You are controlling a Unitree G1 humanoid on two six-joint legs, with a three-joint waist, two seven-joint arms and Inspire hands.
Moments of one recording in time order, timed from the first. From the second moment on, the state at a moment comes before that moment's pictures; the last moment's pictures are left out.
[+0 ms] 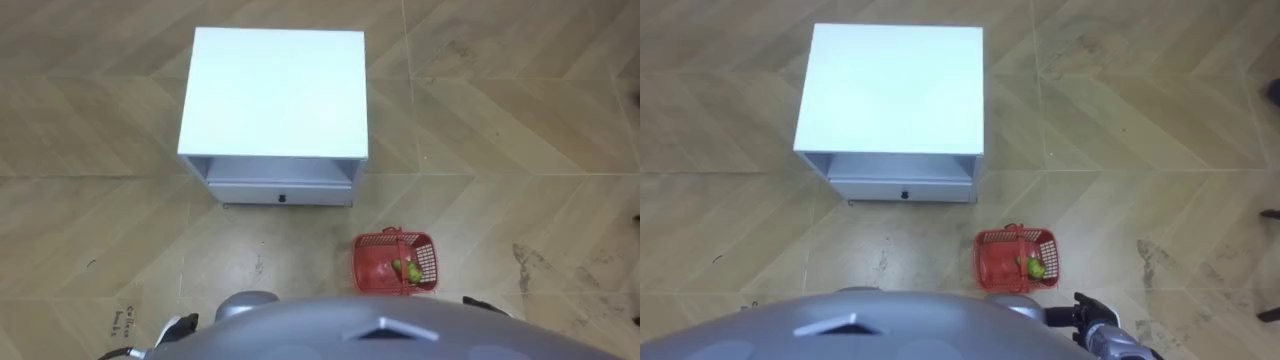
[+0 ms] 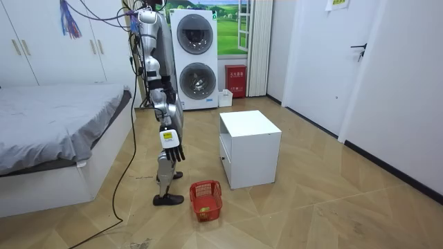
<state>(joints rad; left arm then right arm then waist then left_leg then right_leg) 0.23 0.14 0.08 1.16 0.42 0.11 0.04 0.15 -0.23 0.06 1.27 0.23 0.01 0.04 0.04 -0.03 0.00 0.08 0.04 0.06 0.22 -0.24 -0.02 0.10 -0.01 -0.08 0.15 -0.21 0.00</state>
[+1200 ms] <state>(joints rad) 0.22 0.14 0.11 1.16 0.43 0.10 0.06 0.14 -0.22 0.04 1.28 0.22 0.00 0.03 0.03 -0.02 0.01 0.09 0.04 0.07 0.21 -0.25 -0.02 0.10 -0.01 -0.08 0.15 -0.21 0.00</state>
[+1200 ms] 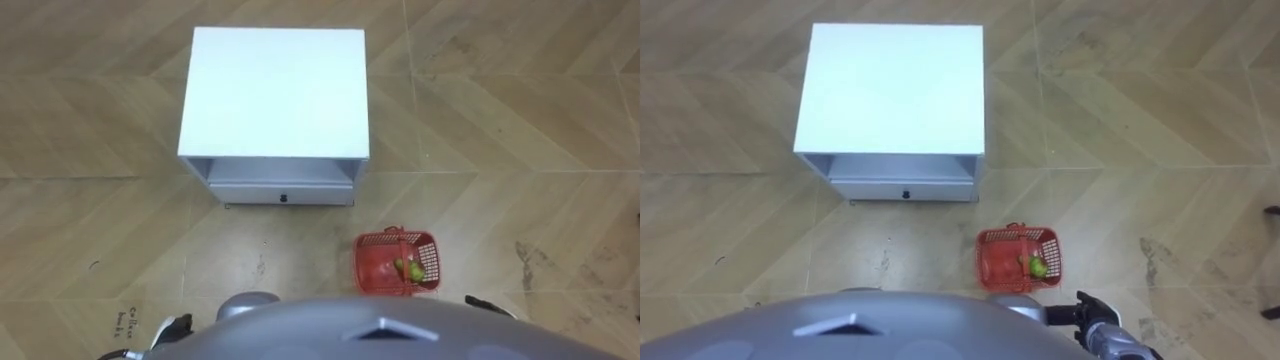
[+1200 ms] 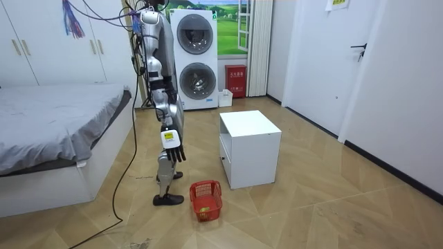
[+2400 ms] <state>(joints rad) -0.07 0.28 0.05 1.33 0.15 -0.04 0.20 -0.10 -0.25 0.04 1.22 0.28 -0.01 0.05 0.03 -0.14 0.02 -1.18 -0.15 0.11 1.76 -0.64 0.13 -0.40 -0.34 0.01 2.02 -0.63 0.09</state>
